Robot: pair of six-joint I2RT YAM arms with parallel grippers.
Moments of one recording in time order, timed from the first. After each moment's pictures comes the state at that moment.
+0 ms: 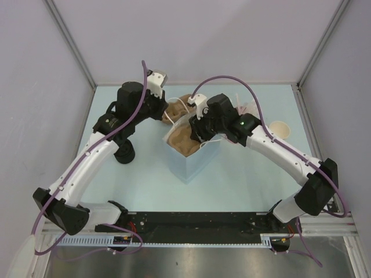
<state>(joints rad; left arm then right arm) -0.52 1.27 1.41 -0.50 0.03 0.01 0.75 1.50 1.42 -0.55 -0.20 -0.01</state>
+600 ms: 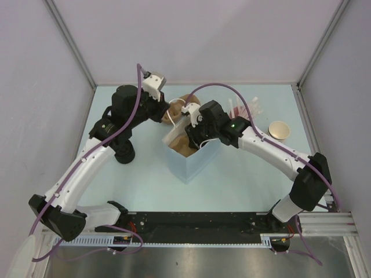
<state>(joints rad) -0.52 1.21 1.35 -0.43 0.11 0.03 0.78 1.56 1.40 -0.57 -0.20 -0.01</state>
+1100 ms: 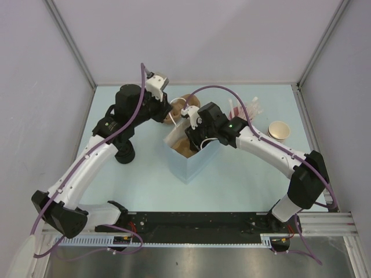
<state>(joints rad) -0.51 1.23 1.35 -0.43 0.14 0.02 0.78 1.60 1.38 -0.59 -0.20 -0.02</state>
